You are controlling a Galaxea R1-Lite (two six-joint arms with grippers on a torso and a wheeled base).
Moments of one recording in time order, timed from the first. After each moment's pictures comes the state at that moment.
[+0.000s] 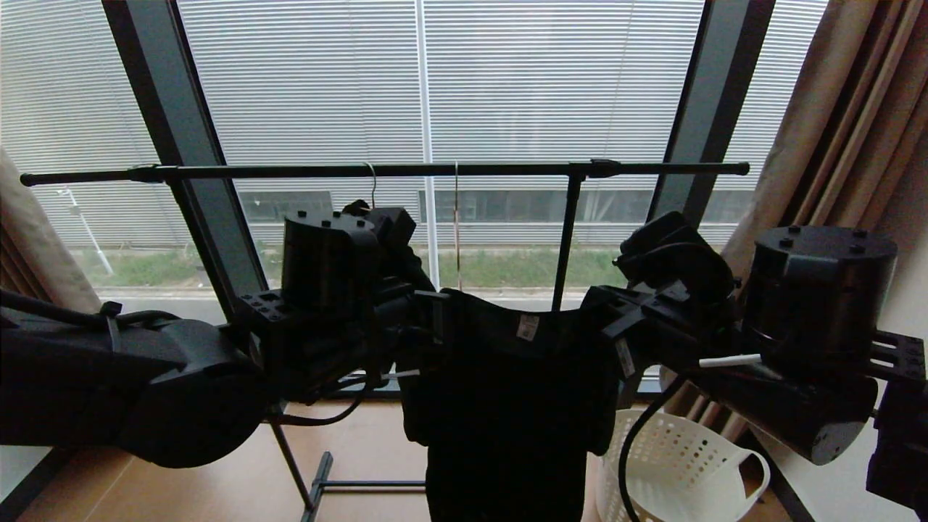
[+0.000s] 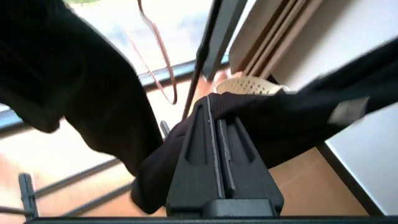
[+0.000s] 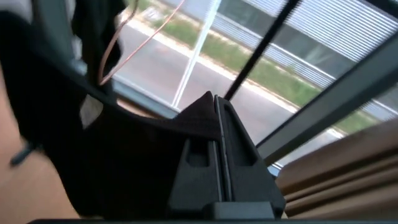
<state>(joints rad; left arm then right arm) -0.65 1.81 -0.96 -0.53 0.08 -0.21 0.71 1.62 -0.73 -0.61 -0.38 -0.20</state>
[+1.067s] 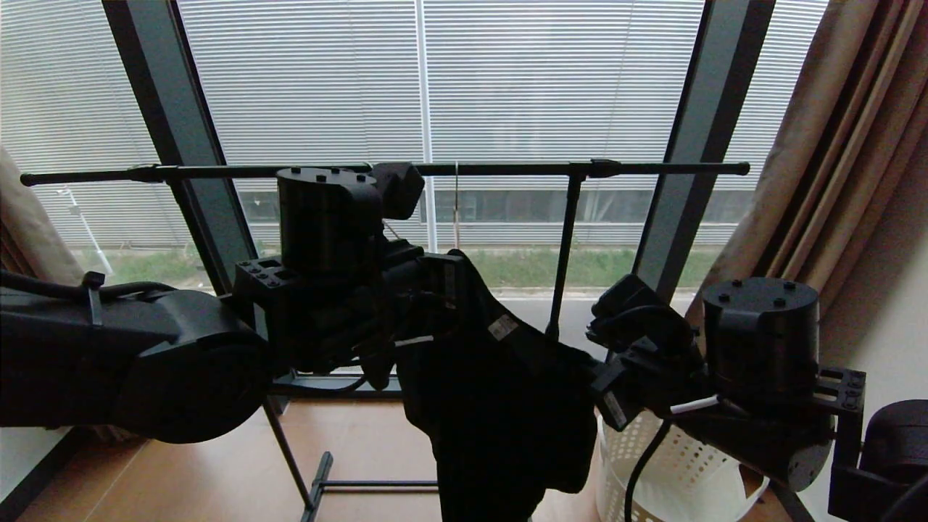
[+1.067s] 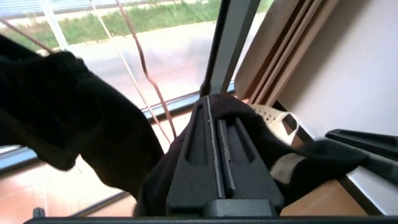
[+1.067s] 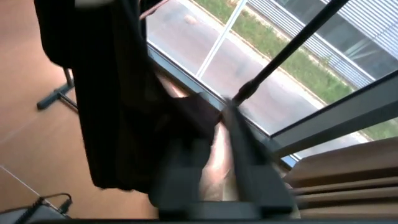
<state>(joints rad) -0.68 1.80 -1.06 -0.52 0.14 -0.15 0.68 1.69 -0.64 -0.62 -0.25 -0.23</state>
